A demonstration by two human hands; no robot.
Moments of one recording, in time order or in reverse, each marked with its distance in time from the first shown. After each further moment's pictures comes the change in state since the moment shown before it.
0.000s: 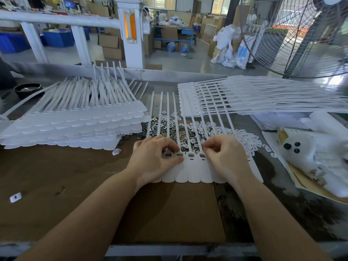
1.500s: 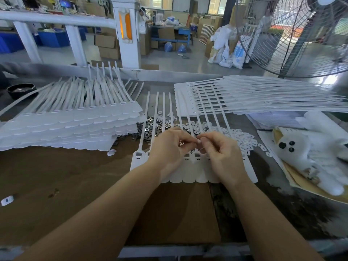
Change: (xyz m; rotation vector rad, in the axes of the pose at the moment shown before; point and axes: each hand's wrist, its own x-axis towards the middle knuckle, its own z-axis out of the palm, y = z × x) left_hand 0.023 0.039 0.020 -0.275 0.095 0.019; right_hand -0.008 0.003 0.001 0.393 0.032 -0.092
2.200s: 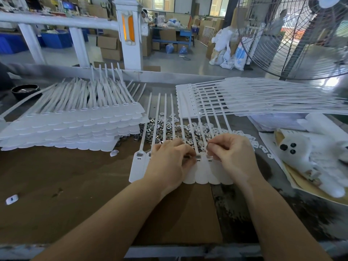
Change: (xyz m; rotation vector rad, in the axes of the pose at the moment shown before) left_hand -0.024 -0.009 0.006 0.390 -0.028 0.100; right_hand 0.006 -0.004 -0.016 -0.007 0.014 0.162
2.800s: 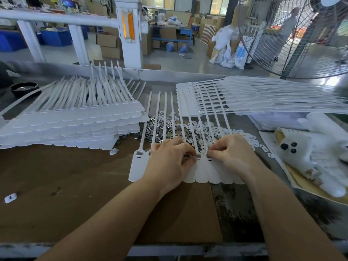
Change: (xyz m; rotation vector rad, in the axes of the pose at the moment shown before) left_hand 0.000 -0.001 0.001 -0.013 0.002 0.000; right_hand 0.011 -0.006 -0.009 -0.436 -0.214 0.058
